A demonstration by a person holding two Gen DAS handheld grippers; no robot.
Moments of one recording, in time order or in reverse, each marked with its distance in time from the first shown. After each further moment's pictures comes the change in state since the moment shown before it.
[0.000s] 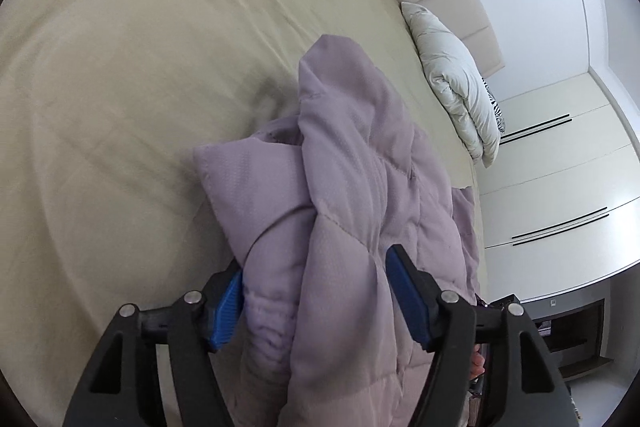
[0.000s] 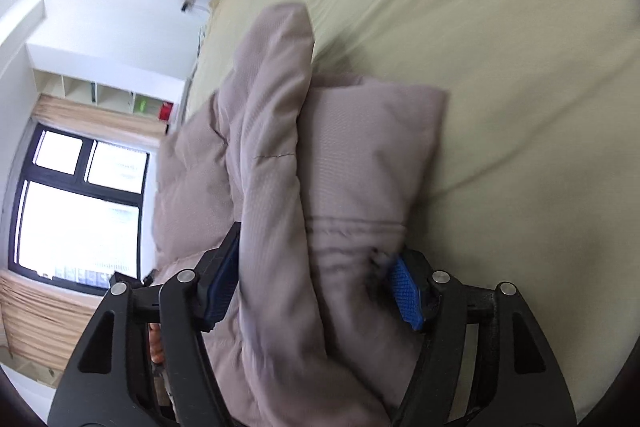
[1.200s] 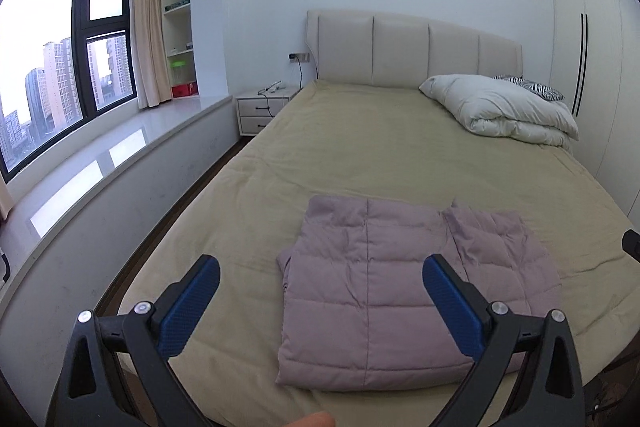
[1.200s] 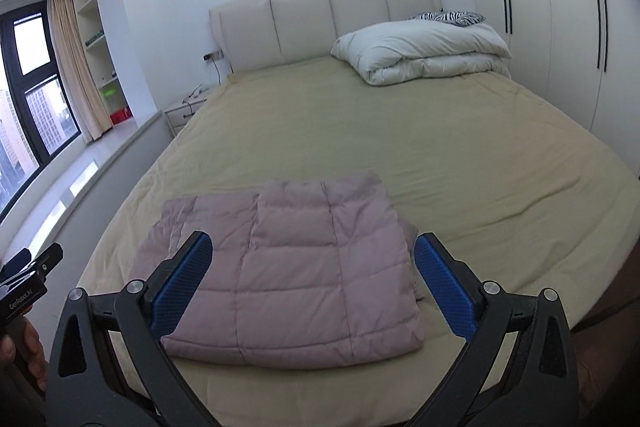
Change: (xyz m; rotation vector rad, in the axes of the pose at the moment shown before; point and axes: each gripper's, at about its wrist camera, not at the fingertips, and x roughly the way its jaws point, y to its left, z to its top) left arm -0.139 -0.239 -0.181 0.532 -0.553 0.631; right arm -0.171 0.292 -0.244 -0.577 -0.504 -0.460
